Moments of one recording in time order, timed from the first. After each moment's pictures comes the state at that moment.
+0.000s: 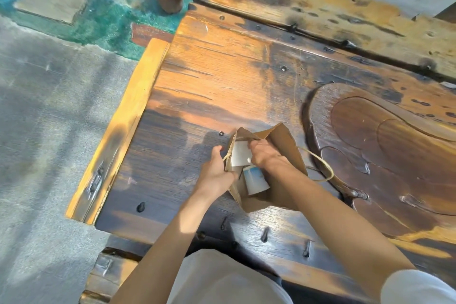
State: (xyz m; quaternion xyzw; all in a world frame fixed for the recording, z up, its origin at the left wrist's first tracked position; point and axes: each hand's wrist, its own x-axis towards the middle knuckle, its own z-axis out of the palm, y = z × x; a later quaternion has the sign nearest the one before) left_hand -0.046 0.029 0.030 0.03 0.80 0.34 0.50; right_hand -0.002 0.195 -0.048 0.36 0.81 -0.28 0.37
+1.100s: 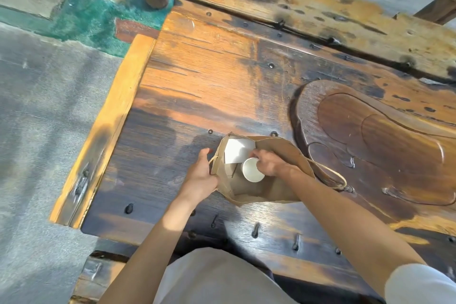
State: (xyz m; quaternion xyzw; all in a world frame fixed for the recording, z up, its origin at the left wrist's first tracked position) left_hand -0.044 0.013 0.007 0.02 0.76 0.37 0.53; right_hand 0.046 0.229 -0.081 0.32 0.80 -0.31 0.41
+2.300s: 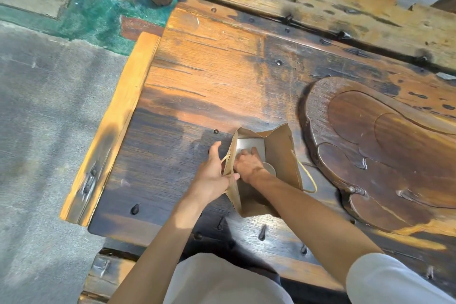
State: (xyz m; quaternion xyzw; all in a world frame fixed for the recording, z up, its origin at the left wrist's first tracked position) left_hand -0.048 0.029 0.011 0.07 0.77 0.35 0.53; right_hand 0.007 0.161 -0.114 0.05 0.90 0.01 0.43
